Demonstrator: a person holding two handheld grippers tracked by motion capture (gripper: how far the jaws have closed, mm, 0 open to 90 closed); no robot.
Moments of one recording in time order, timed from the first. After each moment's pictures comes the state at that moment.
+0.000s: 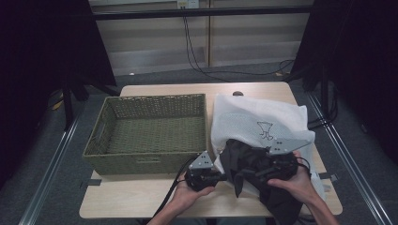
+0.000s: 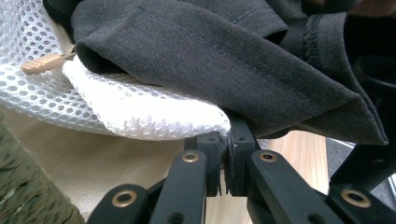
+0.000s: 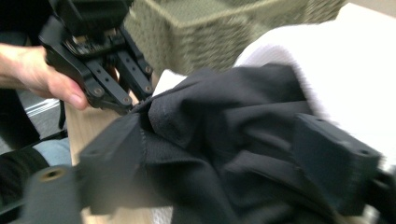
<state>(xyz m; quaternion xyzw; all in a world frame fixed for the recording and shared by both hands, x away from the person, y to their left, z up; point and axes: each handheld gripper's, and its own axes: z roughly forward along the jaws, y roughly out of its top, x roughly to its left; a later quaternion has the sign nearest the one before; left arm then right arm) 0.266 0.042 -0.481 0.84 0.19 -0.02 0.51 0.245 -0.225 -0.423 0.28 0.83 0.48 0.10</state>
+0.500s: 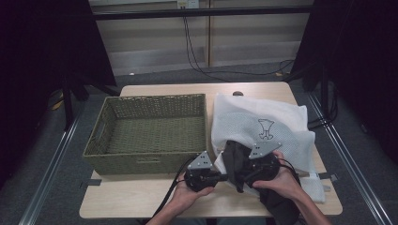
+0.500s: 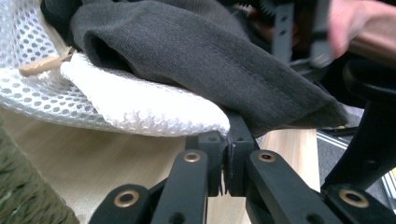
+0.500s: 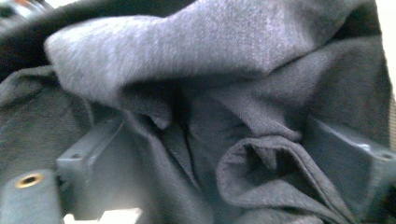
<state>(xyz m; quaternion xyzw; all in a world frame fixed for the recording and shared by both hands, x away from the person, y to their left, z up) 0.265 0.043 -0.477 0.83 0.18 -0.03 0.52 0.269 -0.206 -0.474 0.28 0.87 0.38 0.12</state>
